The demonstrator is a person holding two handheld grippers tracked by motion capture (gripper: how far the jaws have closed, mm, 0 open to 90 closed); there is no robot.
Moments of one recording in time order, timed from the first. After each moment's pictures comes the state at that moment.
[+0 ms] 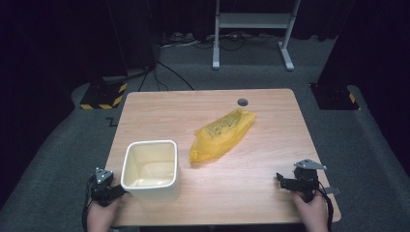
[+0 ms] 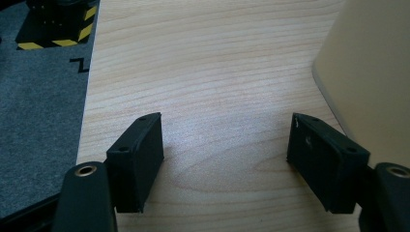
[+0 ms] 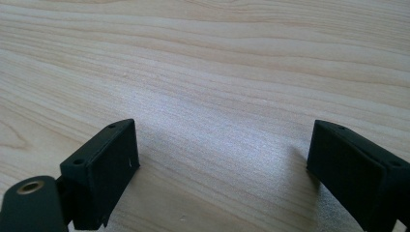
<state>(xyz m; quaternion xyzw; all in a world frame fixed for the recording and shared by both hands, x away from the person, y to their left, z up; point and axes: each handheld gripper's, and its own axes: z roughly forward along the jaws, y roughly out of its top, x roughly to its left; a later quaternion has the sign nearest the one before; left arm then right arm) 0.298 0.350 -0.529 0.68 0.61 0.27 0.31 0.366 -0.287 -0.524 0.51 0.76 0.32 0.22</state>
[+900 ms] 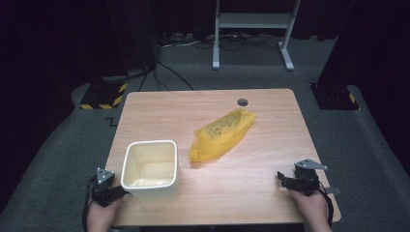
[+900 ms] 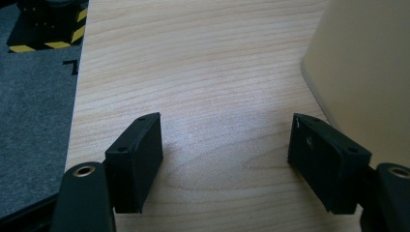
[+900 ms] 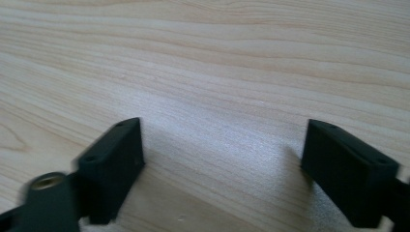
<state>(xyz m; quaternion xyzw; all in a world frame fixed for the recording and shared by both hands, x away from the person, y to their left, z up) 0.297 0.349 -0.529 0.69 0.60 0.27 0.31 0.364 -0.282 -0.520 0.51 0.76 0.34 0.23</state>
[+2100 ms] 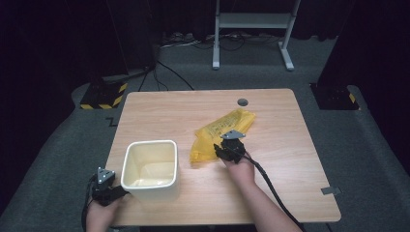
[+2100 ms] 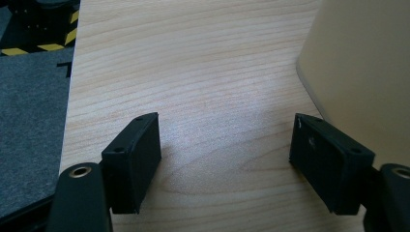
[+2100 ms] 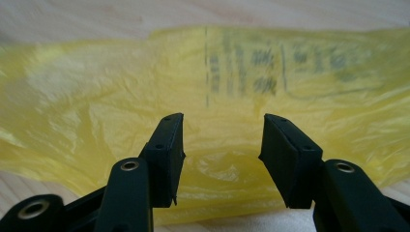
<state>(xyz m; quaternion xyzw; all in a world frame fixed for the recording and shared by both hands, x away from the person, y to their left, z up) 0.299 0.349 -0.529 0.70 0.59 0.26 0.32 0.458 -0.068 -0.512 0.41 0.80 0.37 0.21</state>
